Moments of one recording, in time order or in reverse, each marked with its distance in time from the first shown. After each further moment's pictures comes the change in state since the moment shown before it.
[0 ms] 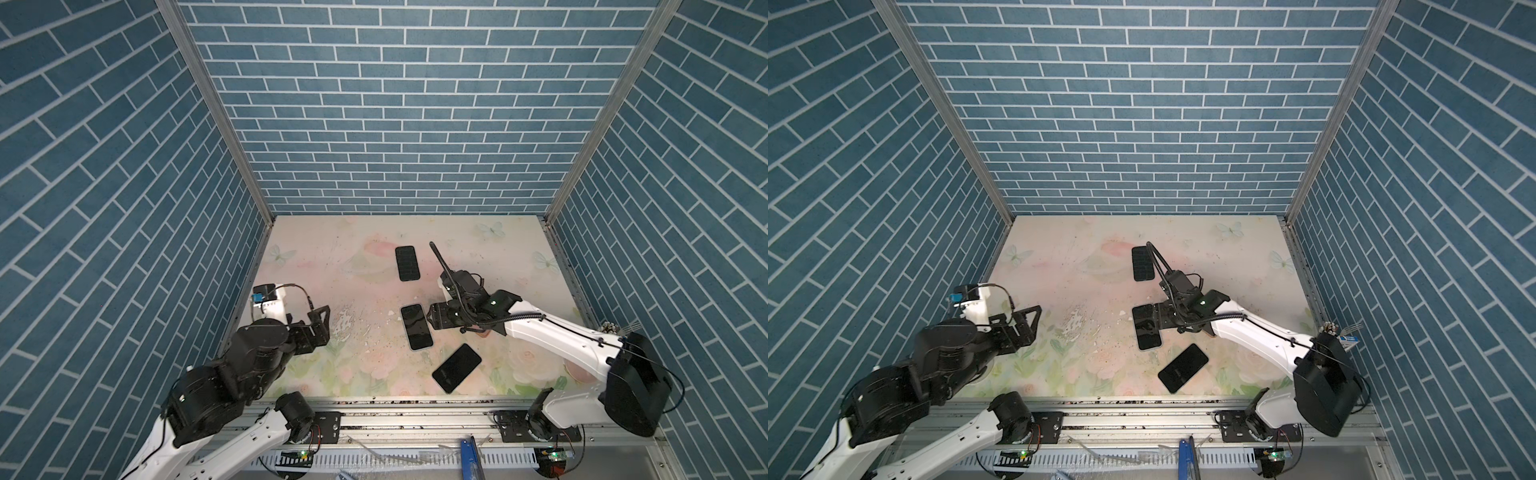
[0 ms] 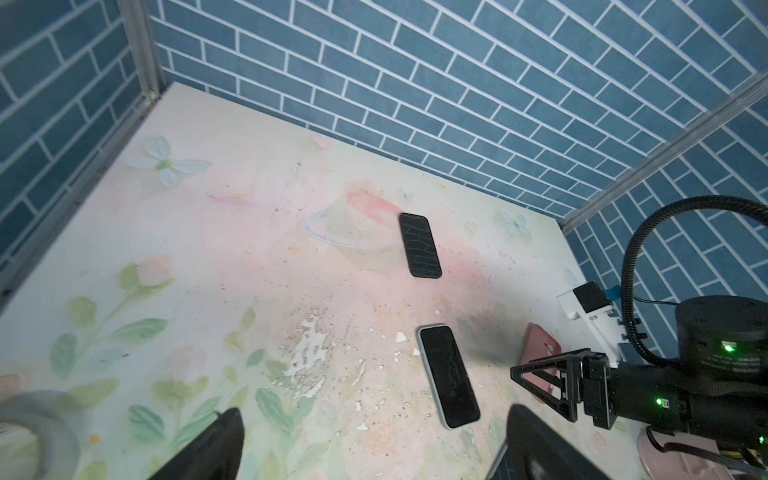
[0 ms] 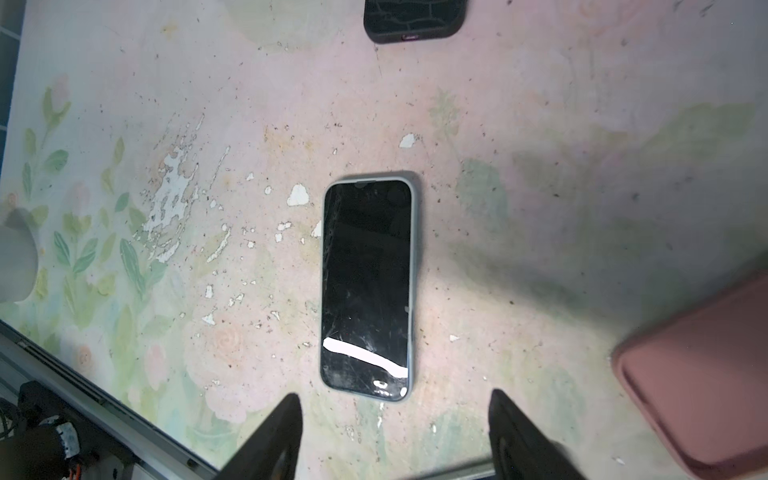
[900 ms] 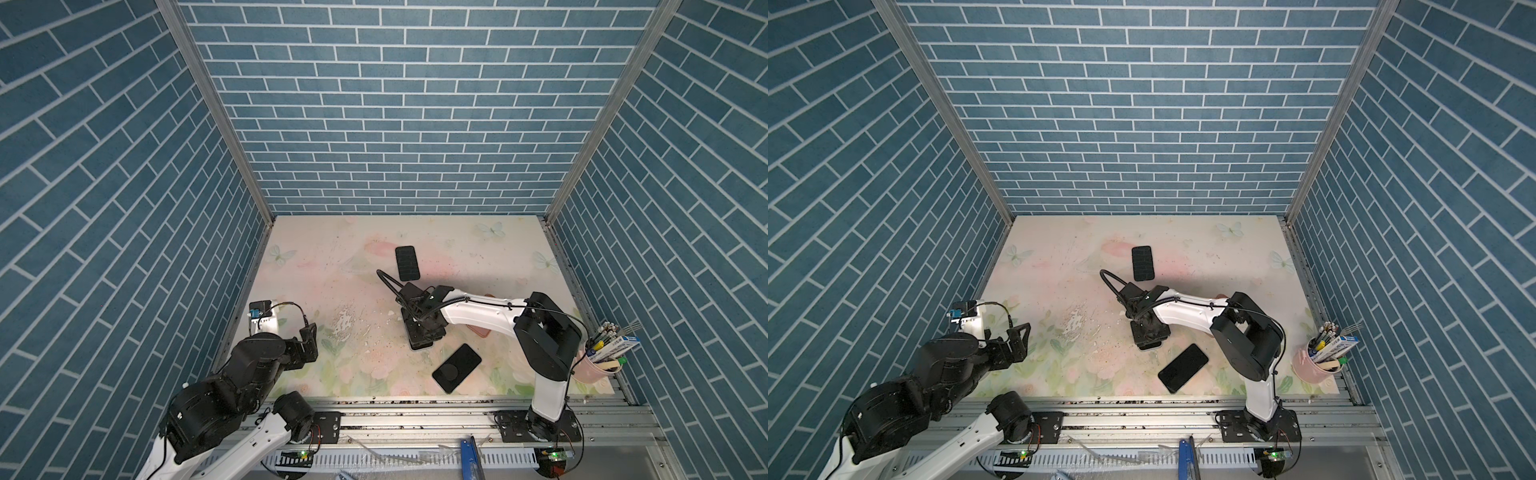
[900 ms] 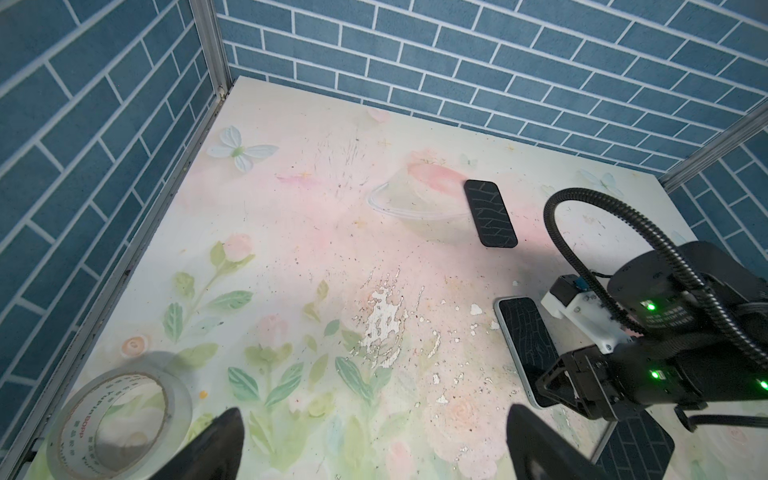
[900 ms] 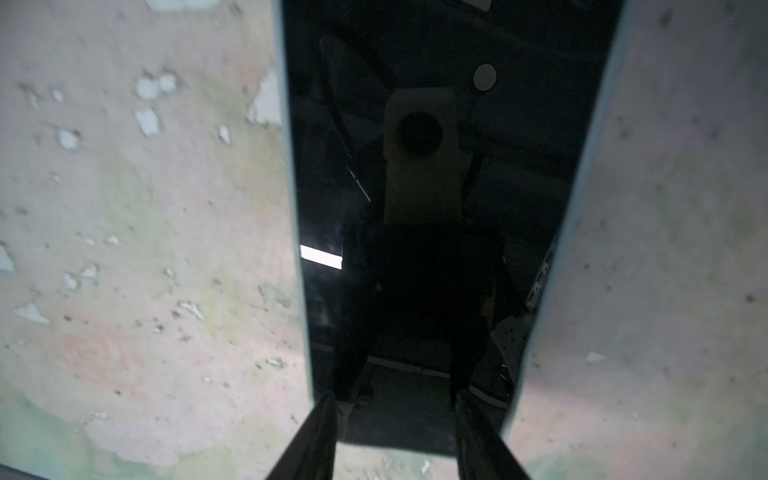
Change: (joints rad) left arm 0.083 -0.074 -0.095 -0.091 0.006 0.090; right arm 0.125 0.476 0.308 -0.220 0.032 0.040
